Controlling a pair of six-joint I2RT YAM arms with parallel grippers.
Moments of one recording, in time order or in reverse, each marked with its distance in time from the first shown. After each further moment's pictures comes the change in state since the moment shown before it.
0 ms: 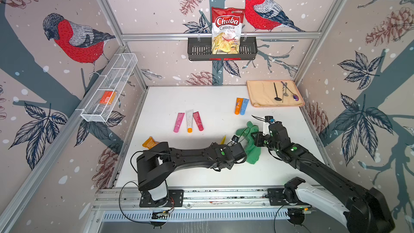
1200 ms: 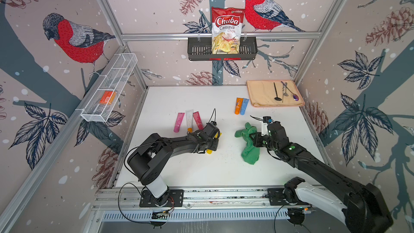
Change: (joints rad) left arm 0.445 0.032 -0.235 0.401 0.283 0.129; right arm 0.000 0.033 -0.010 0.025 -0.040 0.000
